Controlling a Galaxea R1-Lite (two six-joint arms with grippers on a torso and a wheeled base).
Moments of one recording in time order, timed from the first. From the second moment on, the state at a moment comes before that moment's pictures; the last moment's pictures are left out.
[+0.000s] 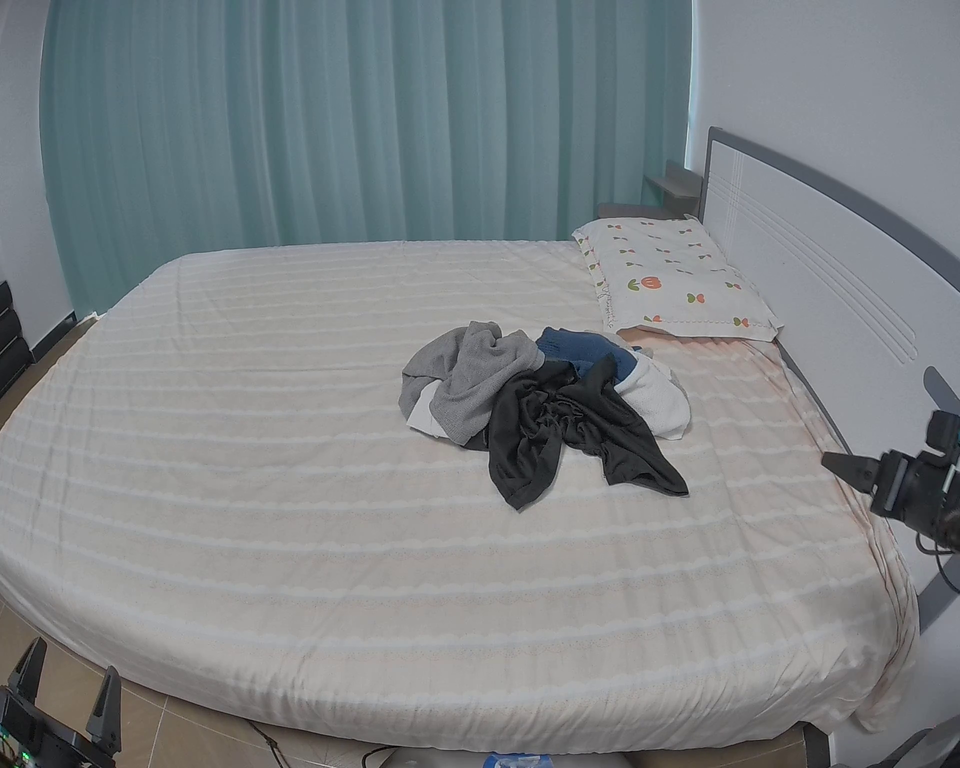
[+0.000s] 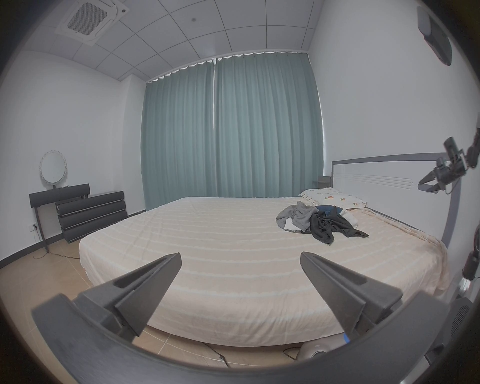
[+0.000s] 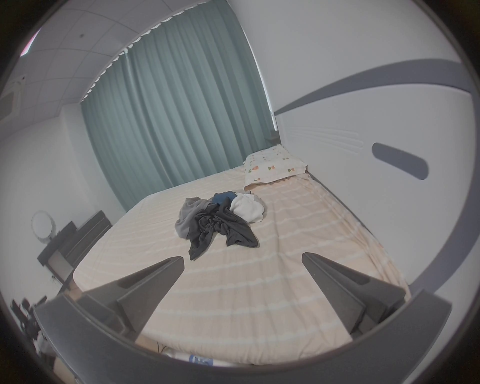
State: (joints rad) left arm 0.11 0.08 -0.02 0.01 -0.01 0.02; right arm 0.07 1.34 -0.53 -0.43 0.03 0.33
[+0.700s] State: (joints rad) left arm 0.11 0.08 -0.02 0.01 -0.01 0.02; right arm 0.12 2.34 -1.34 -0.45 -0.04 0.77
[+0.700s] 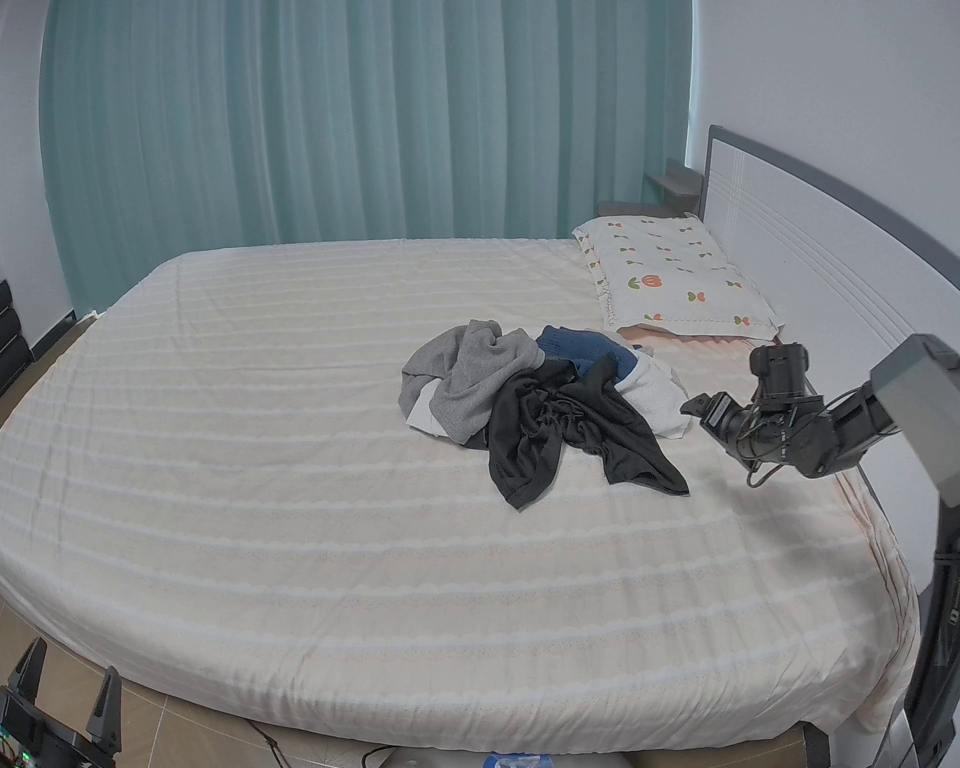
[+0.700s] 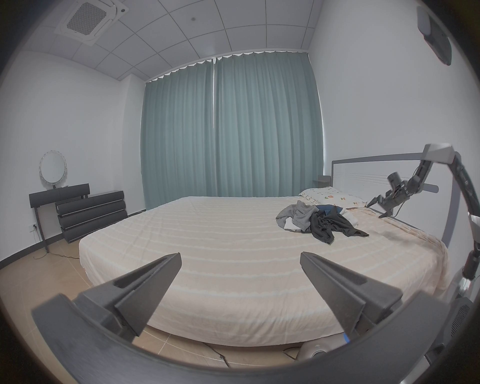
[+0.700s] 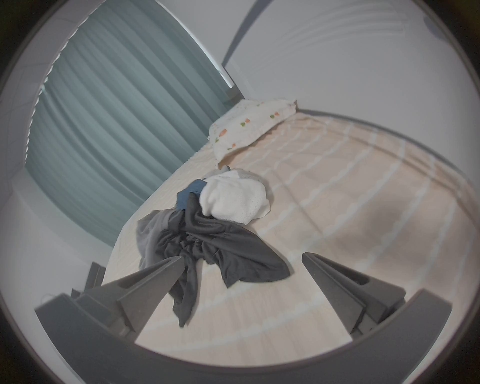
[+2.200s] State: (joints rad) left arm 0.11 0.08 -0.02 0.01 -0.01 0.01; right arm 0.18 2.72 -1.77 -0.33 -0.12 0.85
